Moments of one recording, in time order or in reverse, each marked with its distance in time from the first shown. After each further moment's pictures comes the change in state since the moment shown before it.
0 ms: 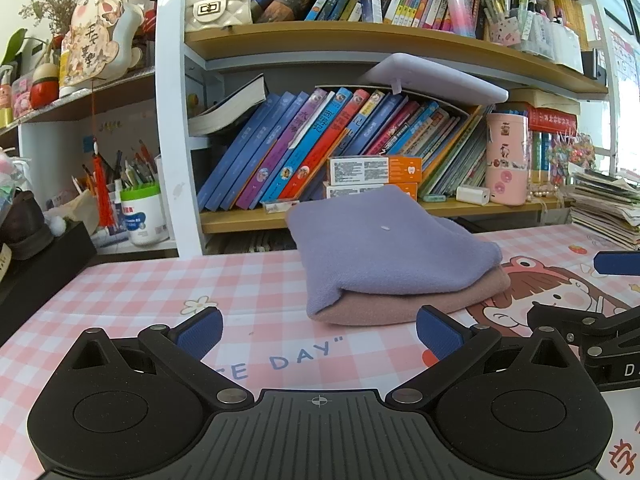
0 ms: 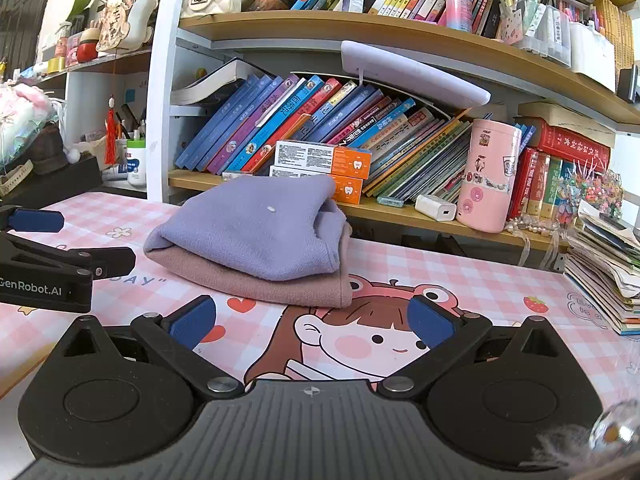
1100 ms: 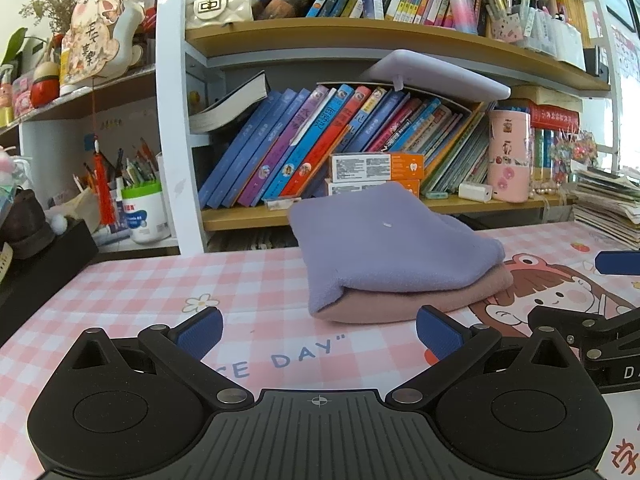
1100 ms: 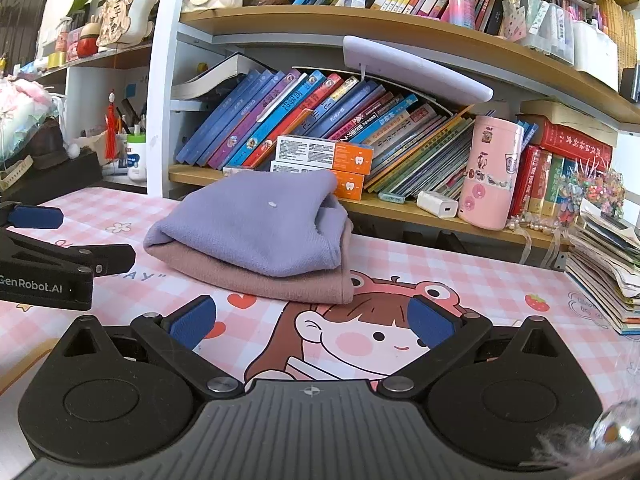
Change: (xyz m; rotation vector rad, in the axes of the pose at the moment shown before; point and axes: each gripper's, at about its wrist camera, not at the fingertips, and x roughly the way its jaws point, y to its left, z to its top) left arm 0.002 0.000 0.000 0.003 0.010 0.005; right arm 0.002 -0.001 0.000 -0.005 0.014 0.002
